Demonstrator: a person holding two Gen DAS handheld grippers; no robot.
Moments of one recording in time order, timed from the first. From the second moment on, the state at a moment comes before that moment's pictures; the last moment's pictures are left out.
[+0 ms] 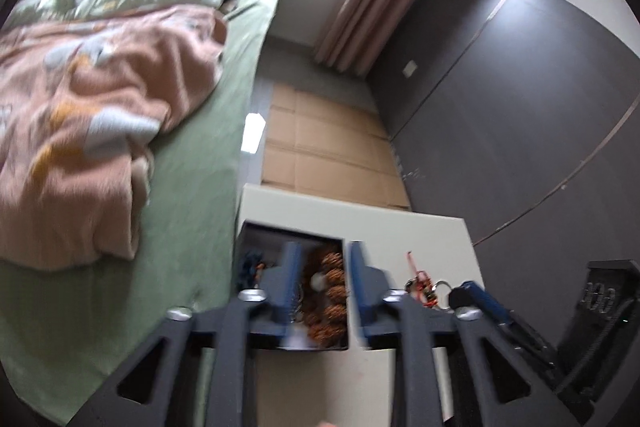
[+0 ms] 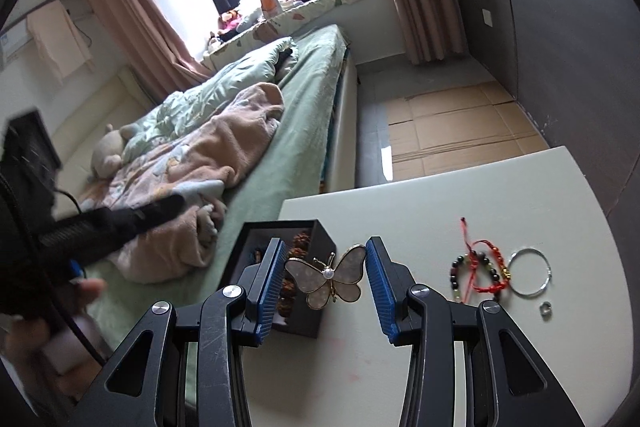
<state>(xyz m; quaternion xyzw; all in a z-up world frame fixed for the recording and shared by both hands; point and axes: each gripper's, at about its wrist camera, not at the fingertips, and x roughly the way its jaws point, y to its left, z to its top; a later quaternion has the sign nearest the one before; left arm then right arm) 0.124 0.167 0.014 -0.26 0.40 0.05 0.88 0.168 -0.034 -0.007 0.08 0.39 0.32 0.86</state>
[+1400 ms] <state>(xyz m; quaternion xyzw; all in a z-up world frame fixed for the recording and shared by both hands) 0.120 0.133 0.028 -0.24 0.34 0.03 0.91 0.188 -0.106 -0.025 0.15 0.42 0.26 0.86</state>
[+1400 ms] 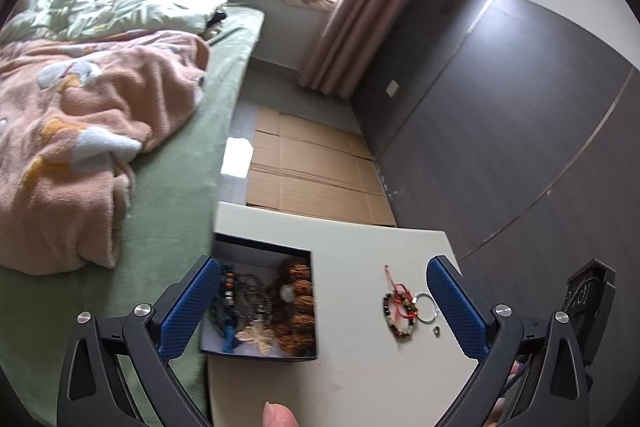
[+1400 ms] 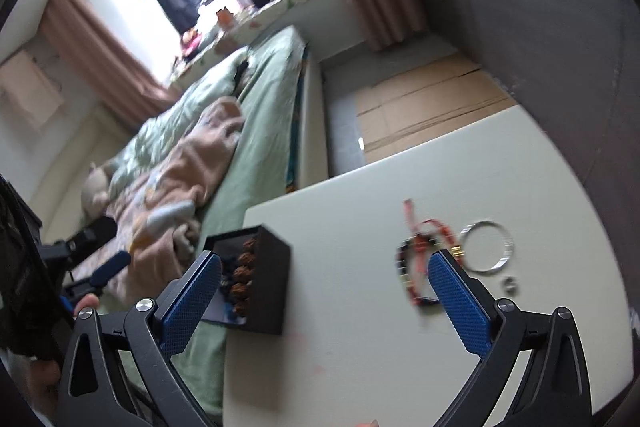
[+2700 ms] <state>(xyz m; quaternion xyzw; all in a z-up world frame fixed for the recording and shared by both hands) 0.223 -0.036 -0.075 -0.12 0.51 -0.06 0.85 0.225 -0.260 -0.043 0.24 0.48 0.16 0.83</state>
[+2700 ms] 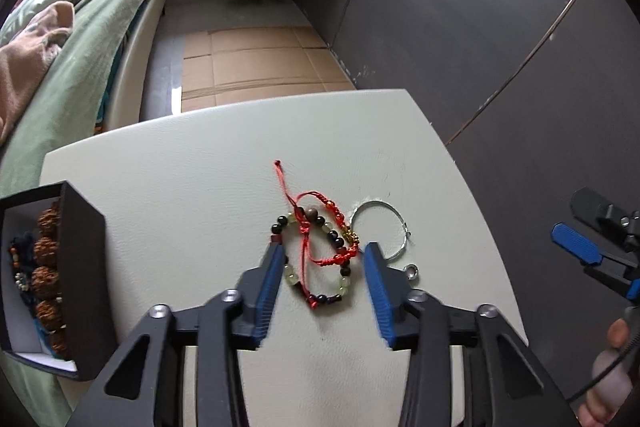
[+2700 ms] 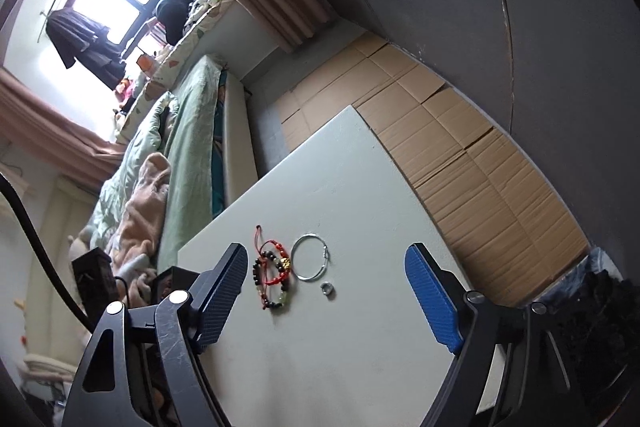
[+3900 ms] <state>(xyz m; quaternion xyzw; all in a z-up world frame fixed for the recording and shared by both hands) 0.228 -0.037 -0.084 -0.08 0.49 -0.04 0.86 0.233 -0.237 -0.064 0.20 0.51 0.15 0.82</state>
